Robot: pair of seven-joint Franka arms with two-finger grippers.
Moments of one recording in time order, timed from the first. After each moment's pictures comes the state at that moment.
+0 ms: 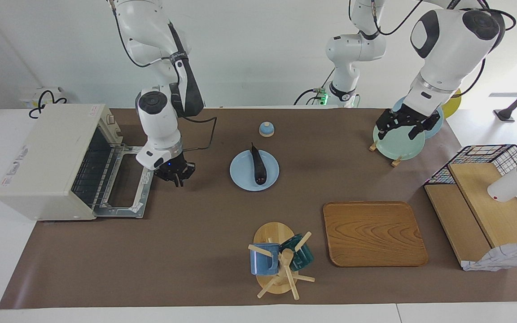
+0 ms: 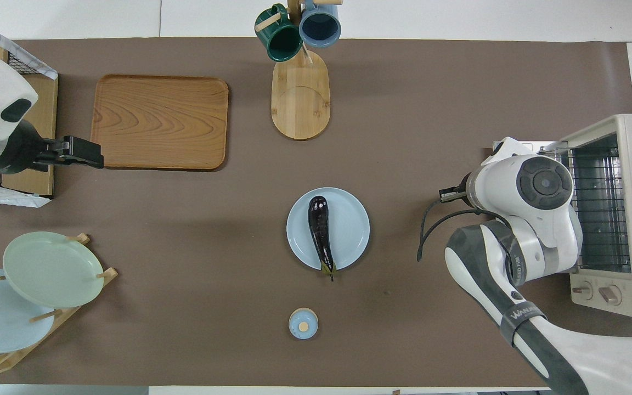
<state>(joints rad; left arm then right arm) -0.04 -0.05 -0.10 -1.75 -0.05 1.68 -0.07 0.25 0.13 0.01 -2.11 -0.03 2.34 0.19</state>
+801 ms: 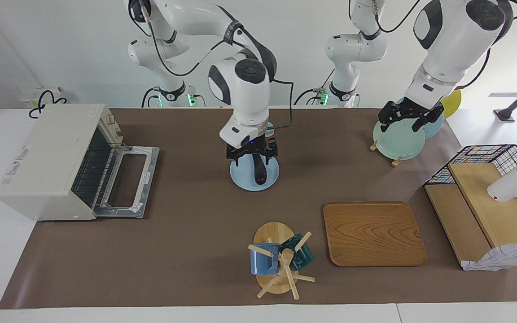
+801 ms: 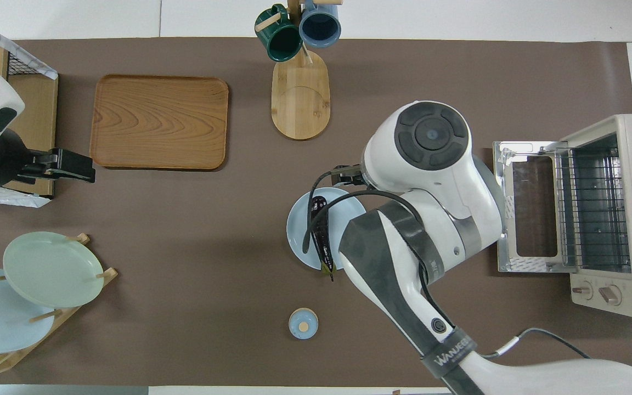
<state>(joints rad) -0.10 -0.02 -0.04 -1.68 -0.02 1.61 -0.06 0.61 0.42 0.03 -1.51 -0.05 1.94 0.66</state>
